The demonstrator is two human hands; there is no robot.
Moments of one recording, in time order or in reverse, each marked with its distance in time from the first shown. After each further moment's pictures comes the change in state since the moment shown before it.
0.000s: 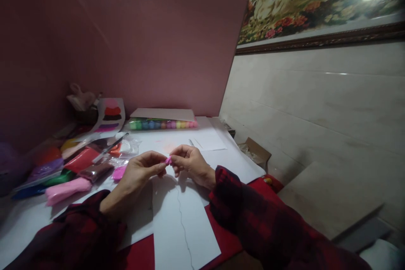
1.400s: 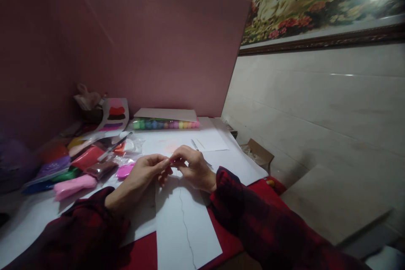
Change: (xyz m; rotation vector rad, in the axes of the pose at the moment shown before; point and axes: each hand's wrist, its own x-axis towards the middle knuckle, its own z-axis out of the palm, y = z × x) left_hand -0.009 0.009 0.008 -0.069 -0.080 -0.170; right_hand -0.009 -0.003 0.001 -0.824 0.004 -0.691
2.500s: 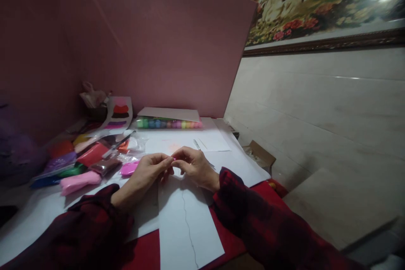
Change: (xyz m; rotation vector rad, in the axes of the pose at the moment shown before) left_hand 0.005 -0.005 -0.005 0.117 -0.009 0.070; right_hand 0.001 0.001 0.004 0.310 -0.090 0.320
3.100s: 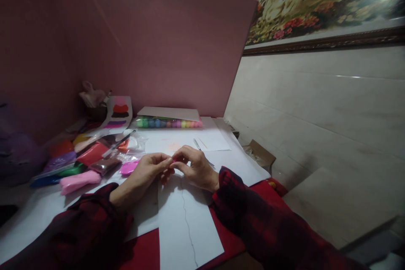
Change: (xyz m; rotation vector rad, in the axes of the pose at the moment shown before) left_hand -0.002 0.004 0.001 -0.106 -0.050 -0.070; right_hand -0.001 0.000 -0.003 -0.324 0.061 -0.295
